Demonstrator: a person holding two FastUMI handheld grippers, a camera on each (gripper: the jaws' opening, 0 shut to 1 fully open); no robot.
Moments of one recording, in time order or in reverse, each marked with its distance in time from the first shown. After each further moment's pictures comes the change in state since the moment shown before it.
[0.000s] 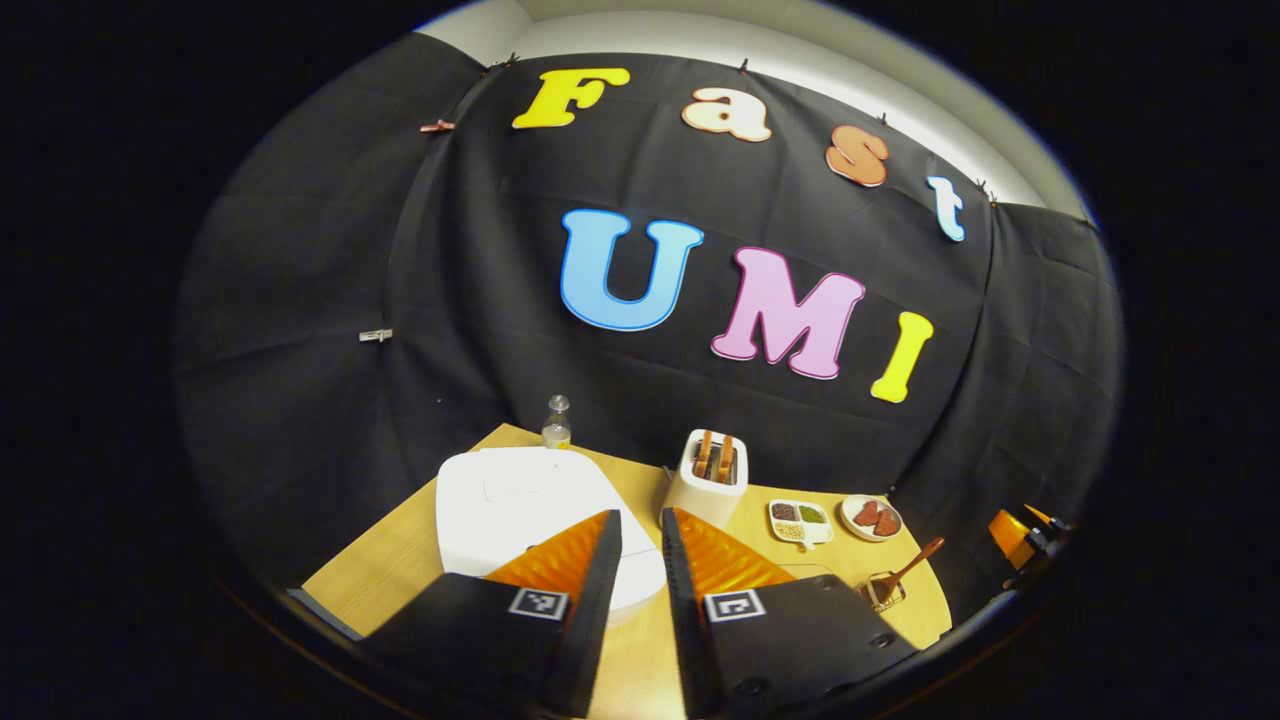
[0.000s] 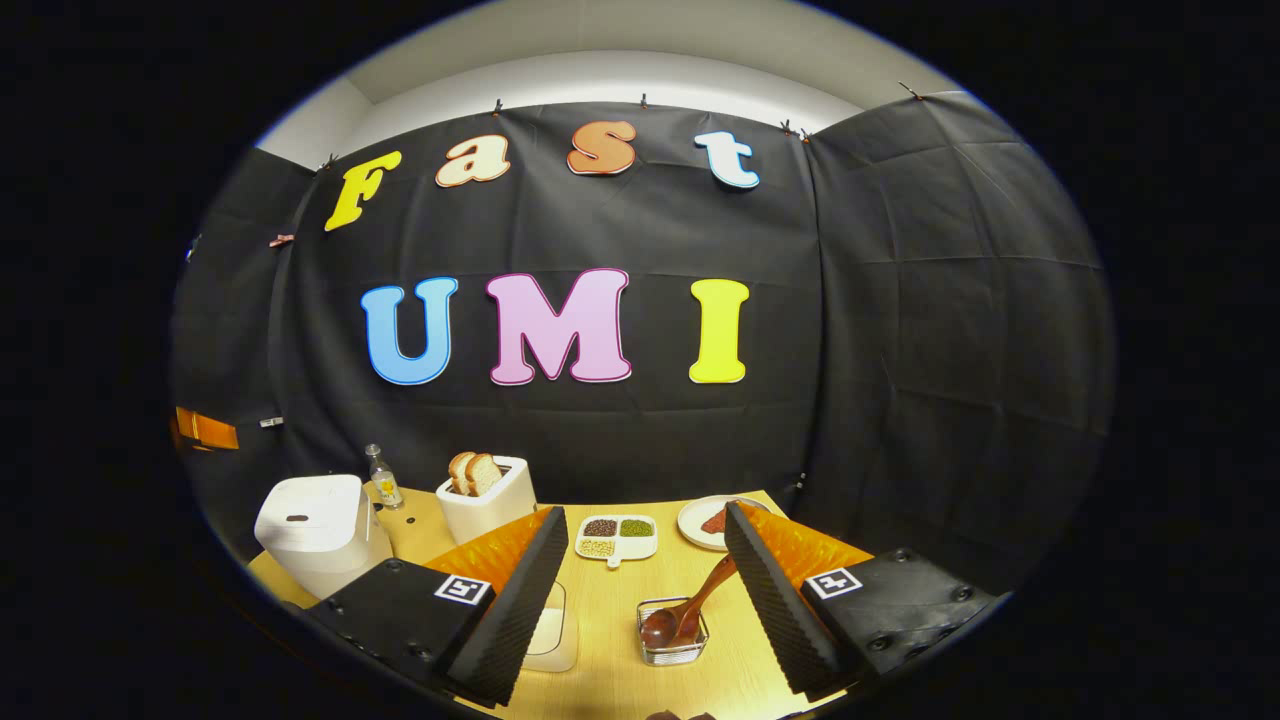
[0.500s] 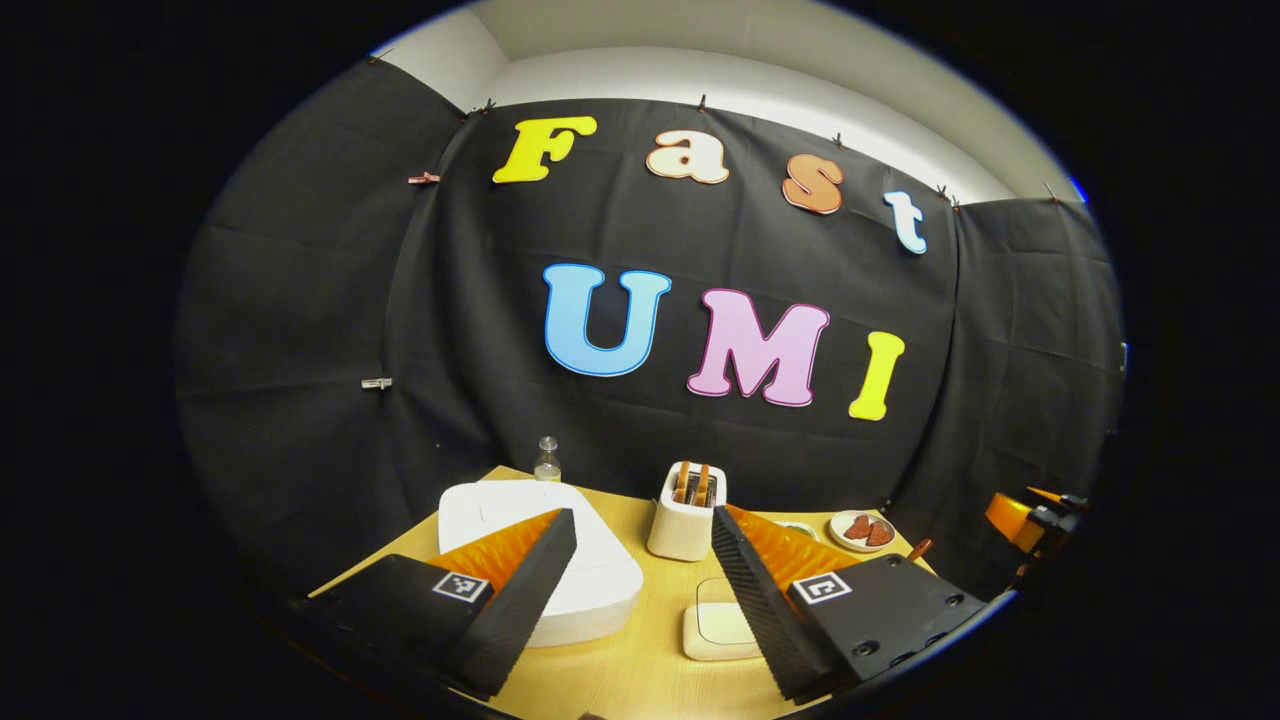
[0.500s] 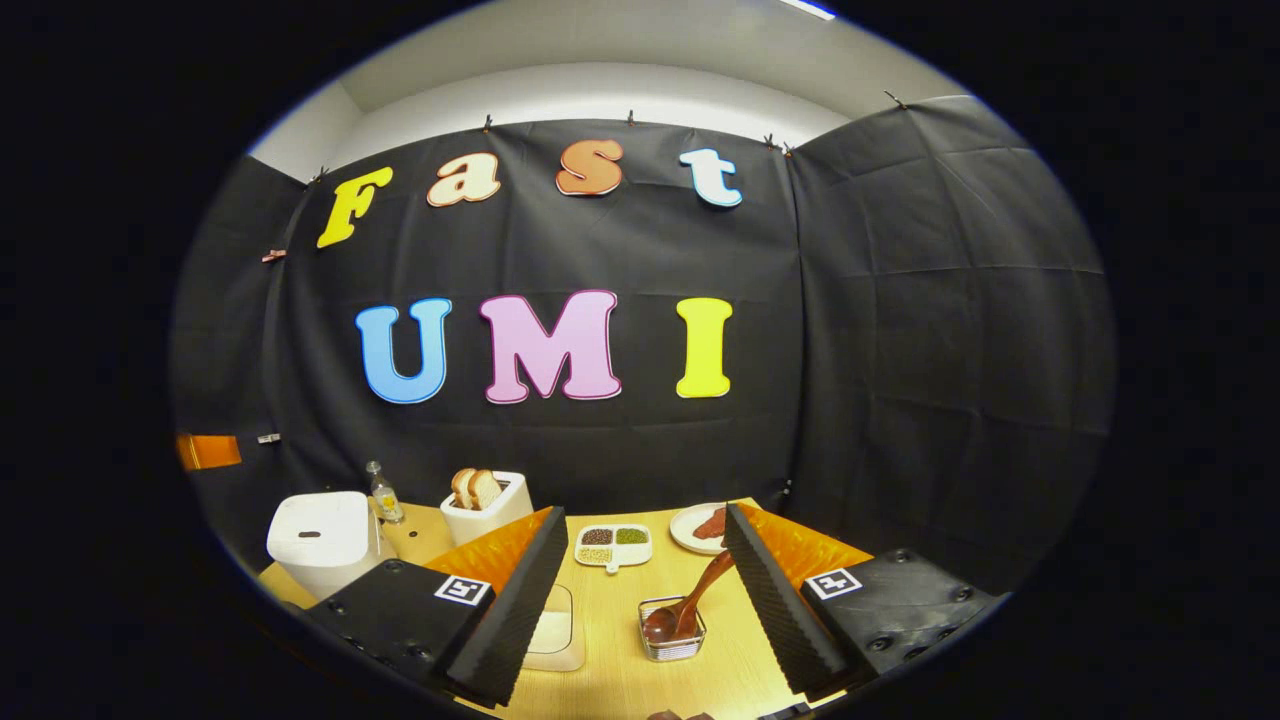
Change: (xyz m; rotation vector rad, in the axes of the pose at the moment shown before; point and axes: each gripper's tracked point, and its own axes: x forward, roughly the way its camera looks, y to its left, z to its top) left arm -0.057 -0.045 0.015 0.082 -0.163 -0.034; right arm -0.040 0.014 0.019 0.015 -0.029 -0.031
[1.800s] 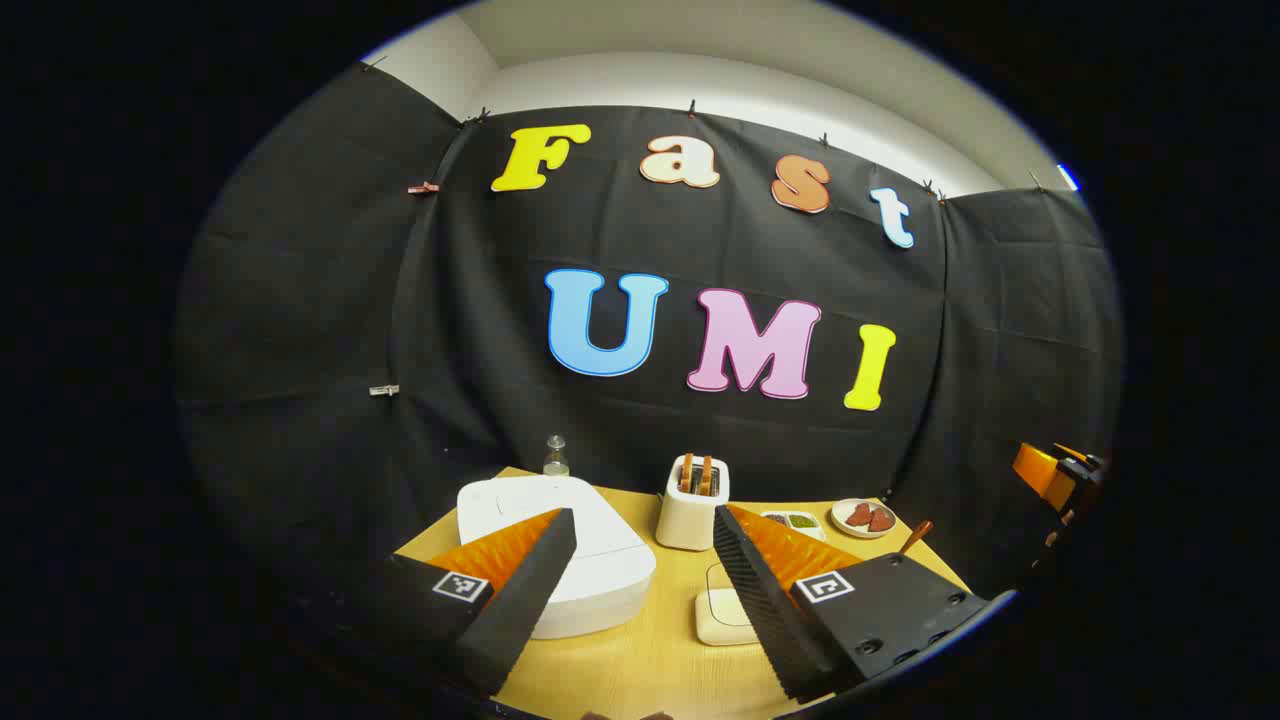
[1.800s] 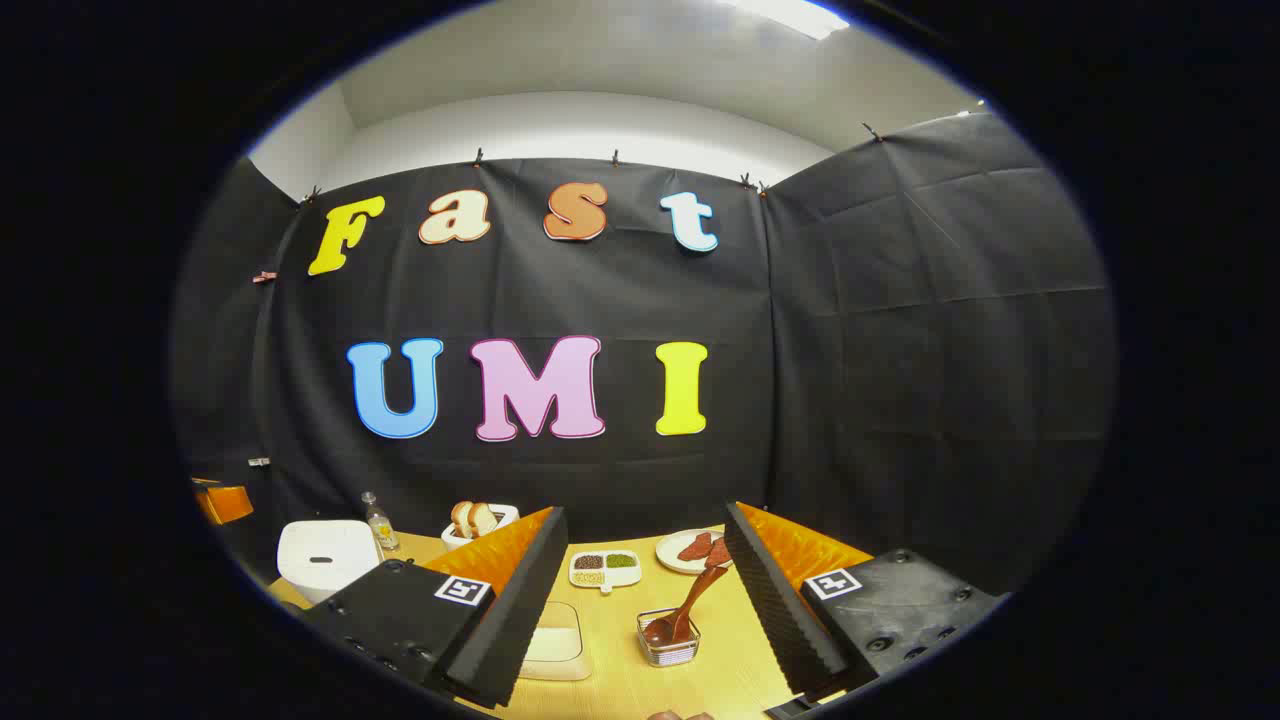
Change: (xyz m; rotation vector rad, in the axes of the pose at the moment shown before) left arm -0.042 0.003 -0.013 0.030 -0.018 -0.006; right arm -0.053 0.009 0.049 0.016 -0.114 -0.074
